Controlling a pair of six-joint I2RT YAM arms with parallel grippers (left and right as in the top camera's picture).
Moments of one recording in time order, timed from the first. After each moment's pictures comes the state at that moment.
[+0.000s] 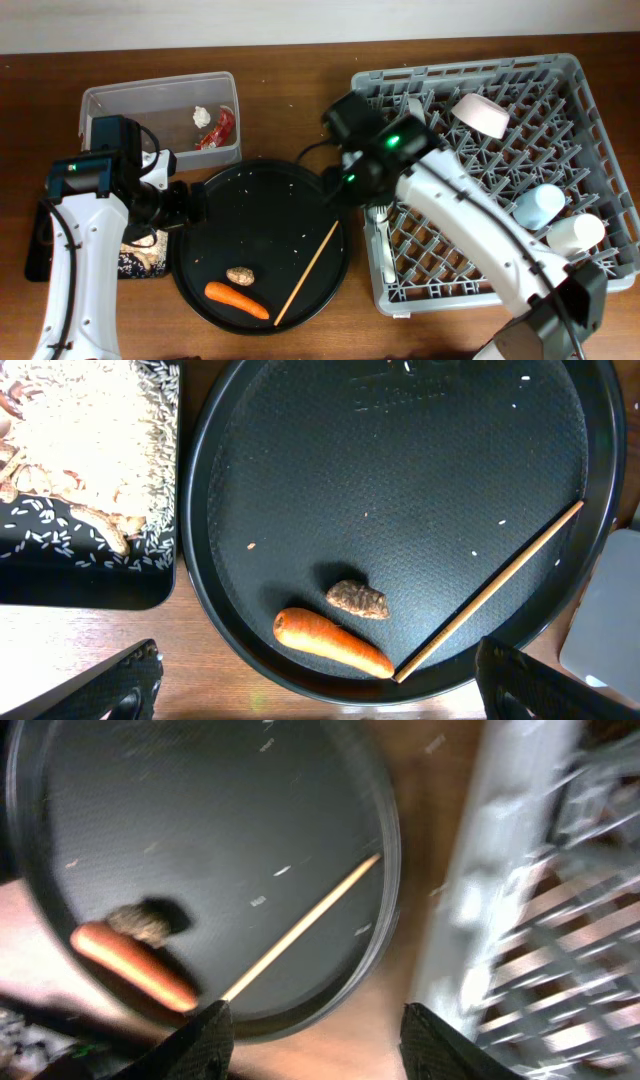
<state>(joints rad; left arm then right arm) 0.12 1.45 1.34 -1.34 0.16 -0.07 0.63 1.73 1.66 -1.25 -0.15 0.49</state>
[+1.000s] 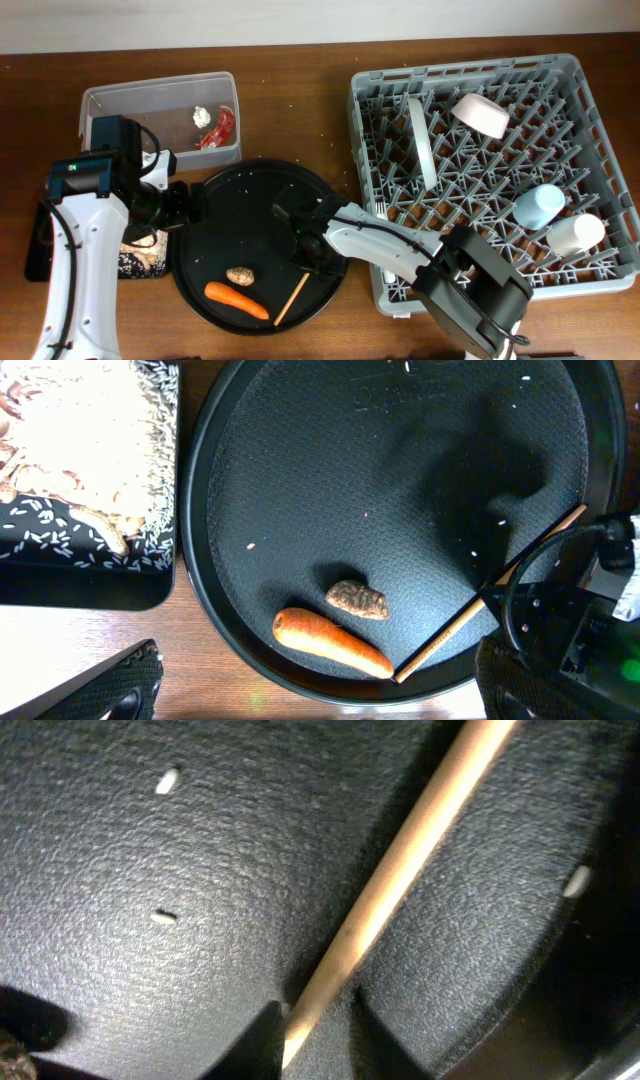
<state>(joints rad) 0.12 1.45 1.34 -1.34 0.16 -0.07 0.85 1.96 1.25 -0.80 -0.19 1.07</state>
